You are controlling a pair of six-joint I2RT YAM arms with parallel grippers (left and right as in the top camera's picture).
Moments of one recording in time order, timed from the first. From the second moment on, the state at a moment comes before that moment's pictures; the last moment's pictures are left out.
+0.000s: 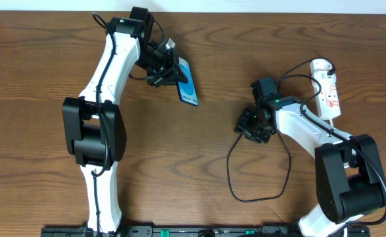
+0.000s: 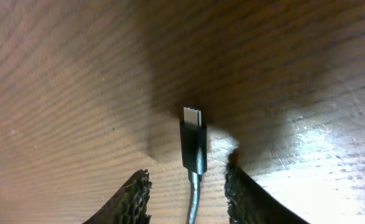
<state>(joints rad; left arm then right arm) -0.17 2.23 2.01 -1.28 0.75 -0.38 0.30 1.80 1.01 -0.60 -0.27 0.80</state>
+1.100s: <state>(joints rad) -0.17 2.23 2.01 -1.28 0.75 -0.38 0.31 1.80 1.01 -0.59 -0.21 0.81</state>
